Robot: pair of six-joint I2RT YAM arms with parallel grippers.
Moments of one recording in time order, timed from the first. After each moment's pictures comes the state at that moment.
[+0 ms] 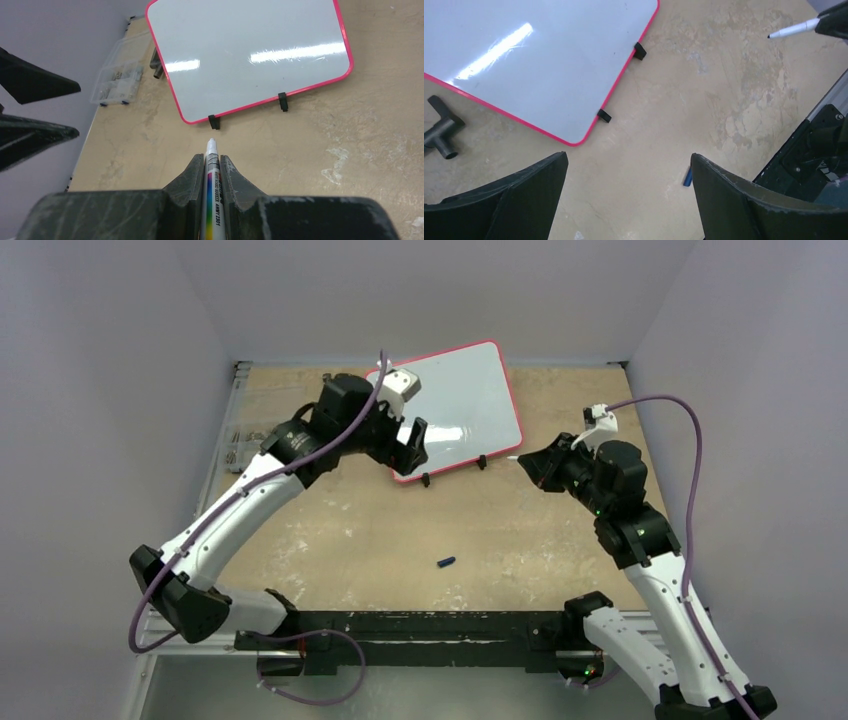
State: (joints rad) left arm -0.67 1.34 1.43 -0.68 0.15 -0.09; right arm 0.31 0.77 0.93 -0.46 -0.13 0.51
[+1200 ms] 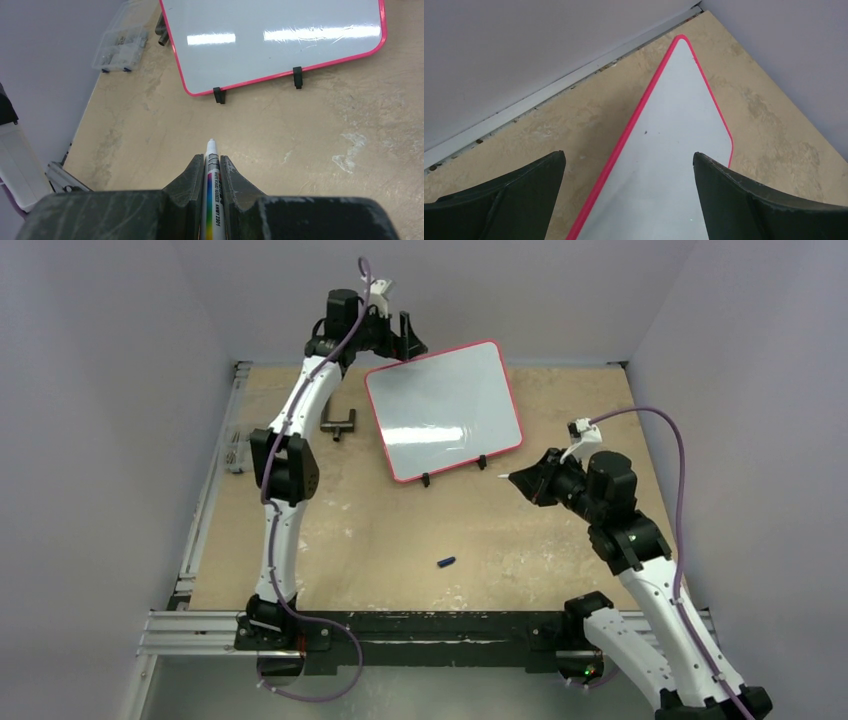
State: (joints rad) left arm -0.25 2.40 2.45 -0.40 0.63 -0.17; right arm 0.31 0.72 0.82 -0.44 -0.24 0.47
